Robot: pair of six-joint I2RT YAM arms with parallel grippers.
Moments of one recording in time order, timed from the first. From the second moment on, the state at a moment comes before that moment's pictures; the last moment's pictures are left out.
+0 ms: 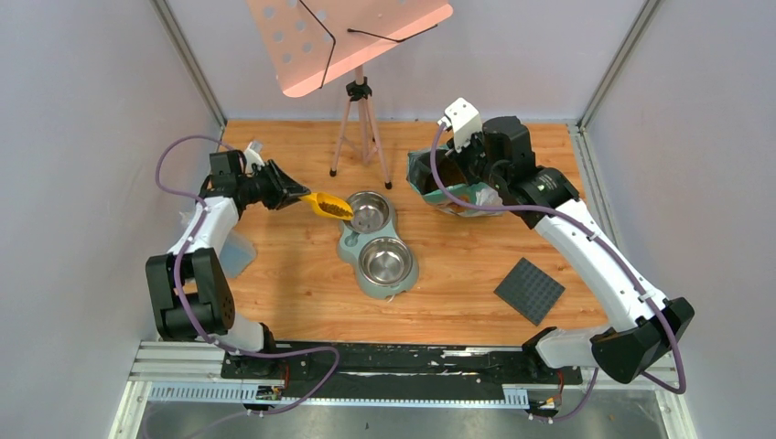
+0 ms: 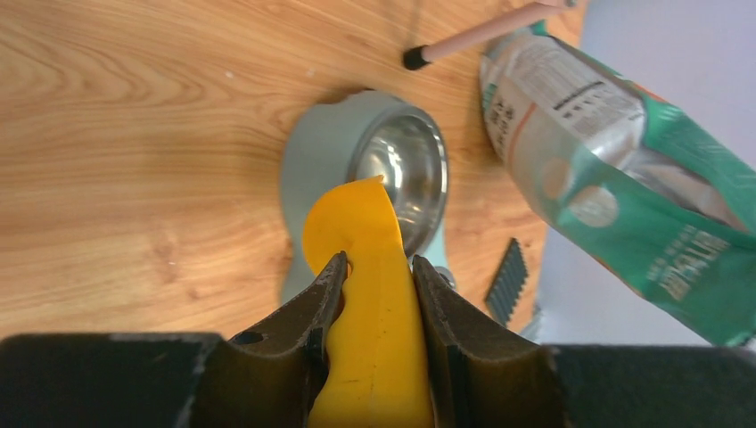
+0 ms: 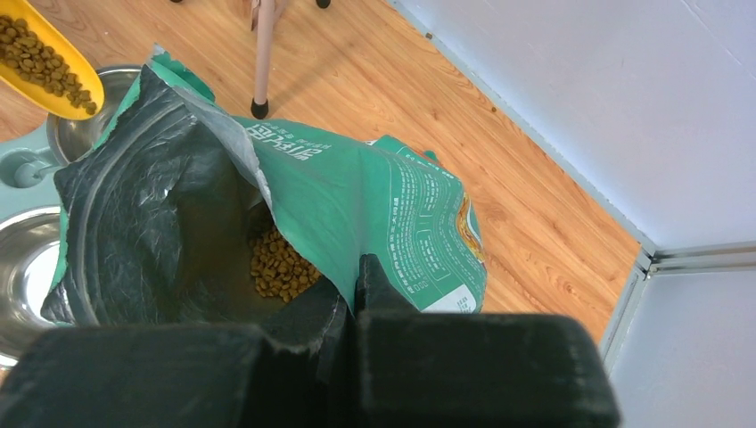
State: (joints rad) left arm 0.17 1.47 0.99 -0.27 0.78 -0.59; right arm 0.56 1.32 1.46 -0.56 0.09 -0.33
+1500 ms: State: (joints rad) left arm -0.12 1.41 1.19 -0.50 0.33 -0.33; right arm 0.56 1.30 1.46 -0.58 0.09 -0.34
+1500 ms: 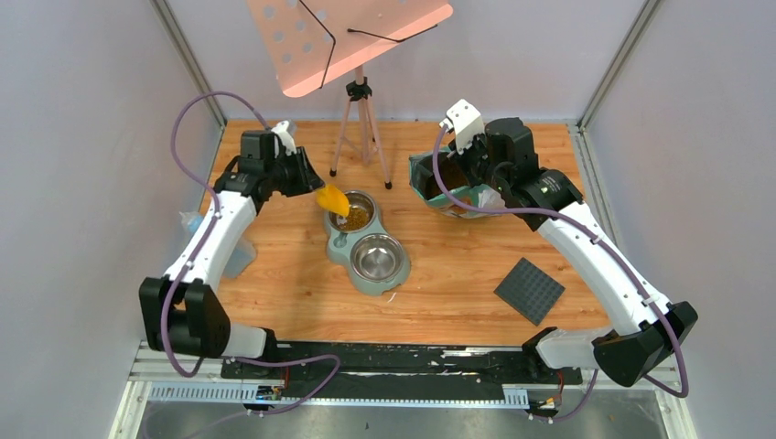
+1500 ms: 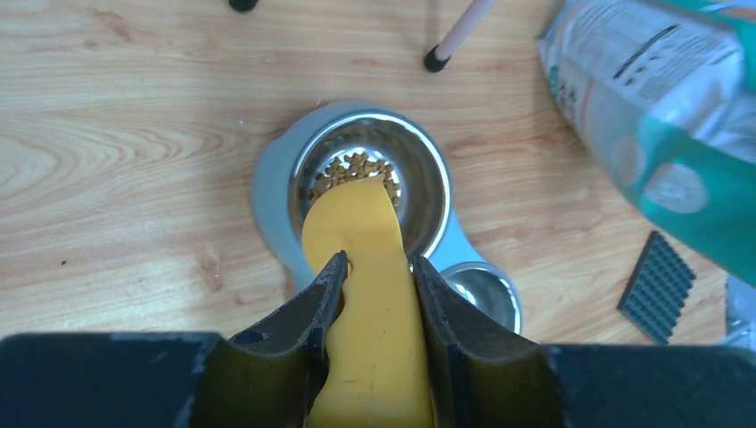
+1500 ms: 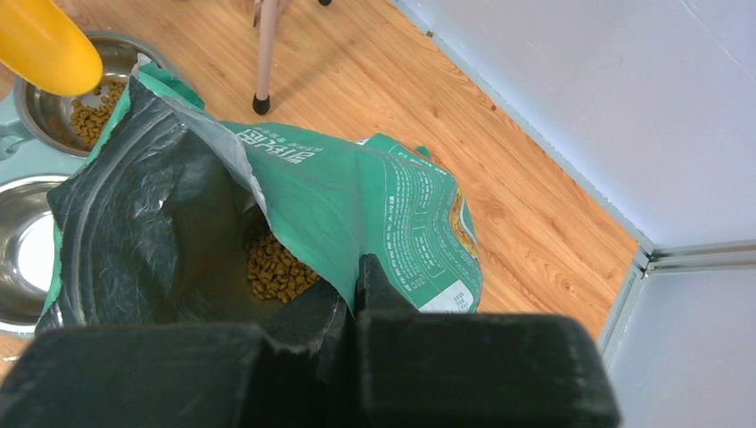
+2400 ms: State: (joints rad) left arm -0.14 0.86 1.31 -0.62 0.81 0.04; right arm 0.55 1.30 1.46 -0.61 0.01 -0.35
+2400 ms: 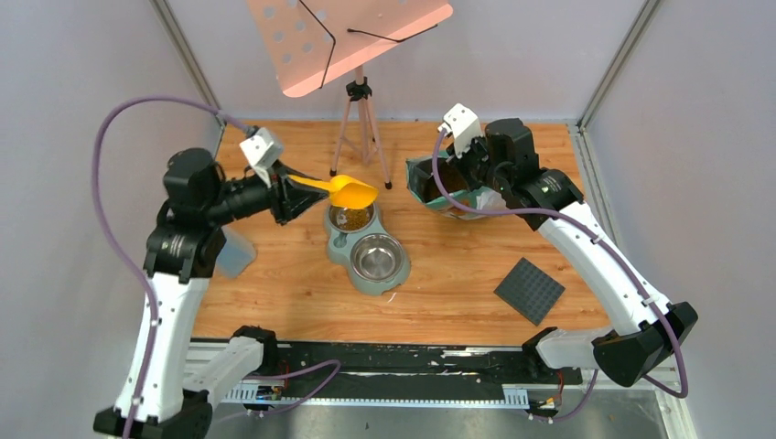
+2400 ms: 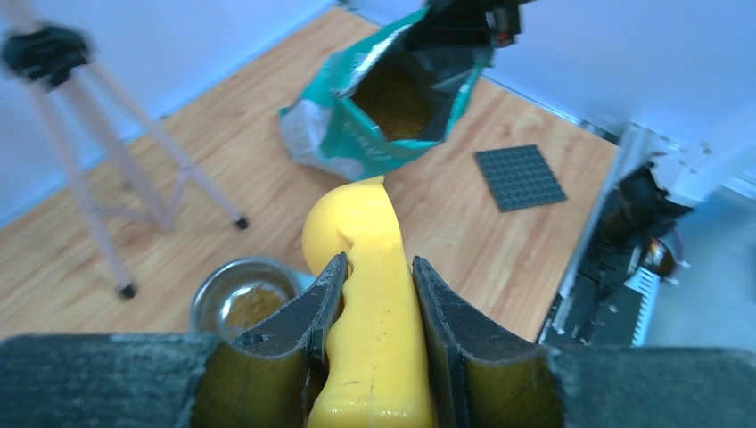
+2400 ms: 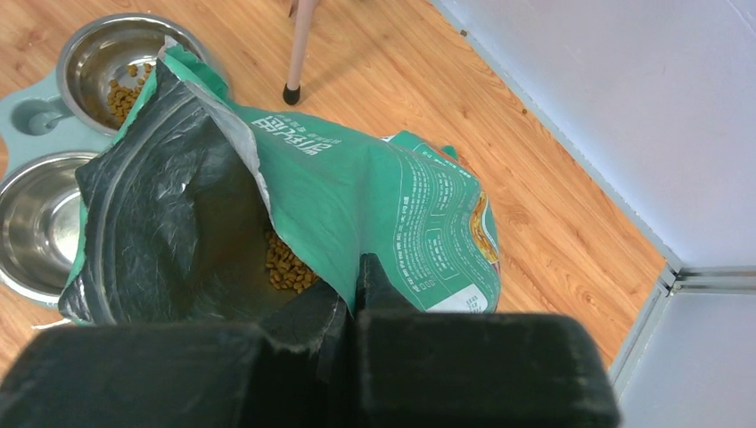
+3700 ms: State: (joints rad) left arm -0.89 1.40 1.19 -0.01 0.02 0.21; right arm 0.59 1.30 1.43 -0.61 0.04 -0.24
